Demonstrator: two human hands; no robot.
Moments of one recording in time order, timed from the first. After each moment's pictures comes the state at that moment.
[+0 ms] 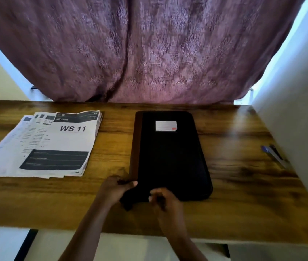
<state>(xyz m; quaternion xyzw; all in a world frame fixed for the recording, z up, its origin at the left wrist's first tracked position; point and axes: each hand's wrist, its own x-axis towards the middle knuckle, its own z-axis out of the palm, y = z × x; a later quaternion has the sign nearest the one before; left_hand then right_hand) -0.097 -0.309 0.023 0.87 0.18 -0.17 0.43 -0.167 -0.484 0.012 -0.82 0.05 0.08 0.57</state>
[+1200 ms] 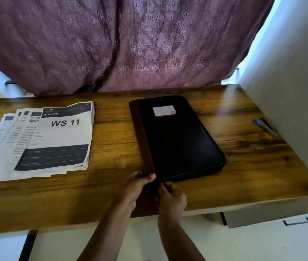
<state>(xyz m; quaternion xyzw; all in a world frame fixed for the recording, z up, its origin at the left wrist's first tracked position) -0.133 -0.328 0.024 0.69 0.21 -0.24 0.65 -0.186 -0.411 -0.006 -0.60 0.40 -0.08 0.69</state>
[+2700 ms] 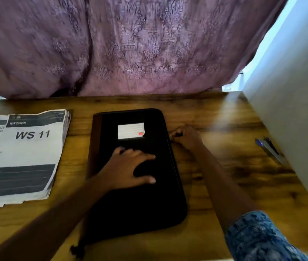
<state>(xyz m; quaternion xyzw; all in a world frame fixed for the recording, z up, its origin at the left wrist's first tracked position) 0.017 -0.360 0.013 0.94 -0.32 -0.09 0.05 0.083 -0.618 -0.011 -0.93 0.04 0.05 0.35</state>
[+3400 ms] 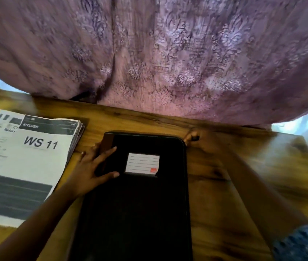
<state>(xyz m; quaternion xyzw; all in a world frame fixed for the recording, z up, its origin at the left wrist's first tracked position) 0.100 -0.252 -0.022 0.97 -0.04 -0.06 0.25 0.256 -0.634 -0.025 -0.87 -0.21 0.14 0.42</state>
